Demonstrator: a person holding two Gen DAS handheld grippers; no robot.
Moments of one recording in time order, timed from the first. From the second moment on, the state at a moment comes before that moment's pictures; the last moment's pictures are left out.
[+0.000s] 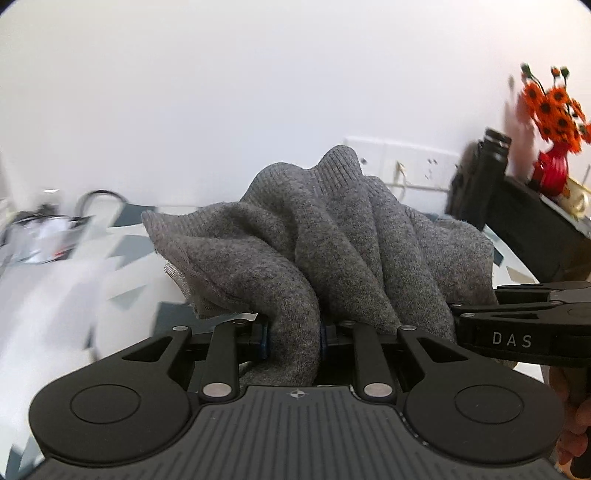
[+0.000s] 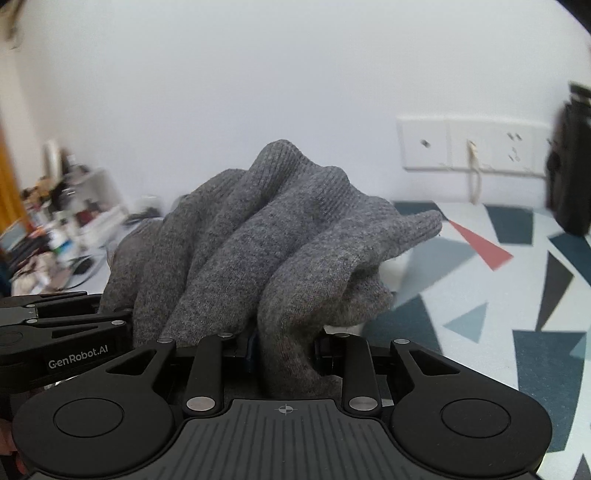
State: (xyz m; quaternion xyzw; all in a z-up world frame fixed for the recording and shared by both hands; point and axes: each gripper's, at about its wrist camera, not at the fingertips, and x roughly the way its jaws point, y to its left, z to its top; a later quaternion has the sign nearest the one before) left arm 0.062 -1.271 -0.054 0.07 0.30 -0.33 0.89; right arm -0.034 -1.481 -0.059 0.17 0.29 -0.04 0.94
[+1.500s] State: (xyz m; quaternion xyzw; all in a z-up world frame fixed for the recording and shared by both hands) left arm -0.012 -0.774 0.014 -0.04 0.26 -0.03 0.96; right arm 0.013 -0.975 0.031 0.04 0.30 0.28 0.91
